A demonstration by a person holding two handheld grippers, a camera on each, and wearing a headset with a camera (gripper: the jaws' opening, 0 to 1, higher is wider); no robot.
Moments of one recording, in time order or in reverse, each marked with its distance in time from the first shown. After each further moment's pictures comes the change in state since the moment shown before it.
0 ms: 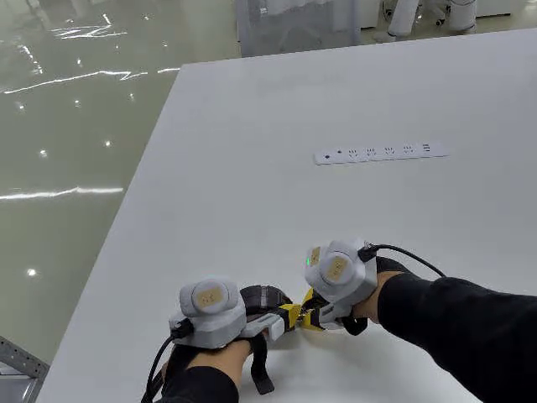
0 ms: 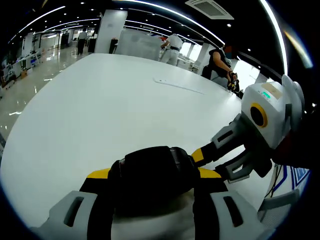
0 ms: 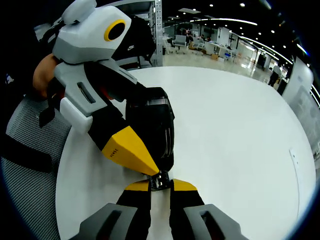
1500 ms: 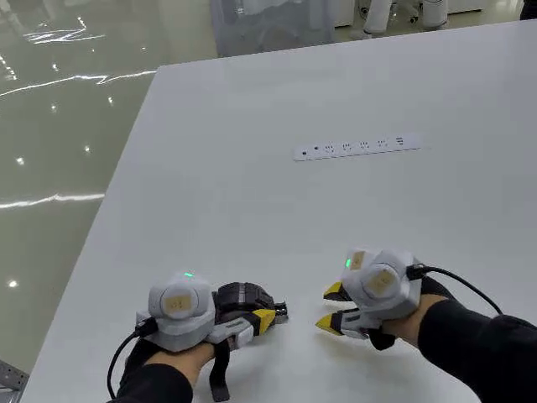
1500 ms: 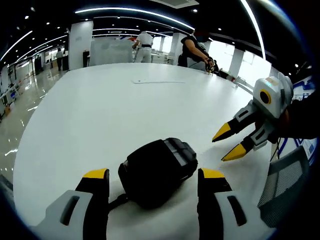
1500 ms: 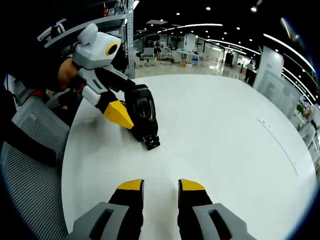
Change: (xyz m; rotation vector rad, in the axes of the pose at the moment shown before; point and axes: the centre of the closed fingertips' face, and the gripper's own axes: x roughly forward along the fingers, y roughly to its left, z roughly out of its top) left arm -0.016 0.008 -0.005 0.281 0.021 -0.101; right arm -0.065 0.014 -0.058 0.182 -0.129 -0.215
